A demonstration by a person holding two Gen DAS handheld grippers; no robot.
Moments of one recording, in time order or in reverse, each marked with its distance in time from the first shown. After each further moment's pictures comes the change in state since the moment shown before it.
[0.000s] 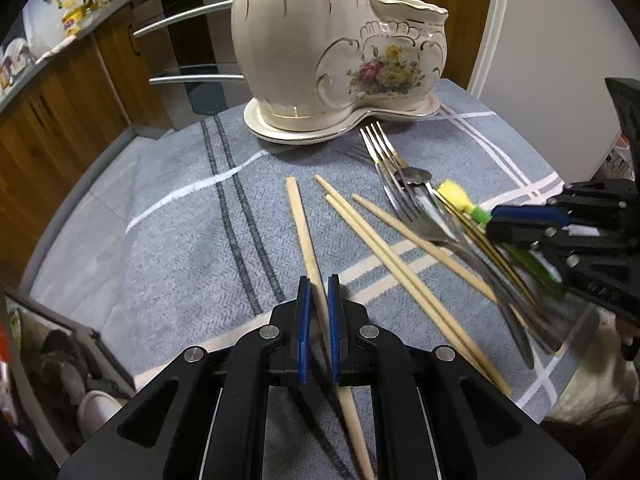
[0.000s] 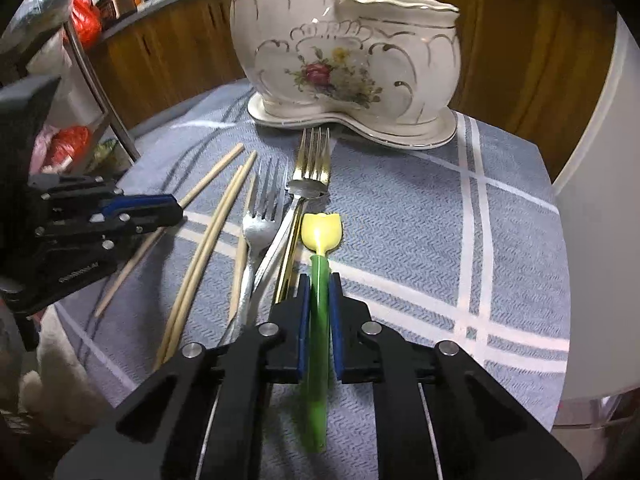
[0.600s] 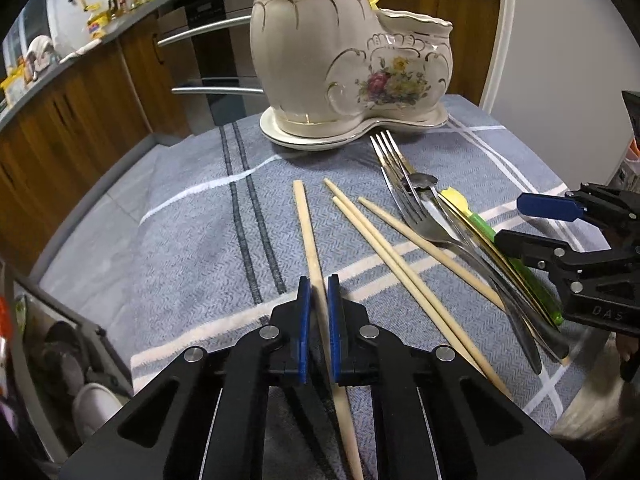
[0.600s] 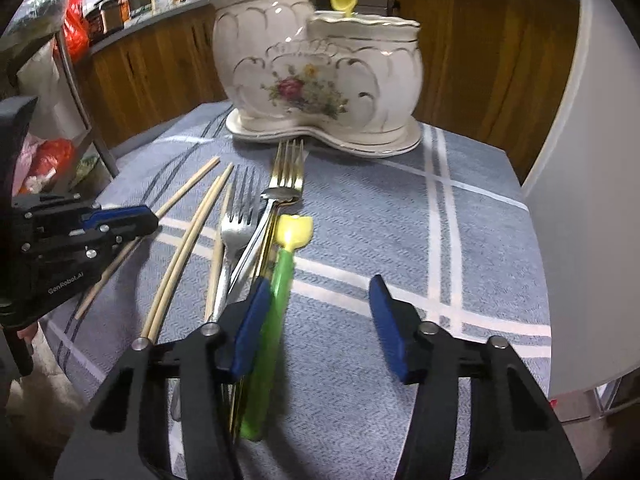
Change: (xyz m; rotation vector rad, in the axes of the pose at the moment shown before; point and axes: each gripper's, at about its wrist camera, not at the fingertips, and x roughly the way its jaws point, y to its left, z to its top) left arm -0.005 -0.008 -0.012 -0.048 -0.074 0.057; right arm -0.002 0.004 -0.010 -0.013 -0.056 -0.097
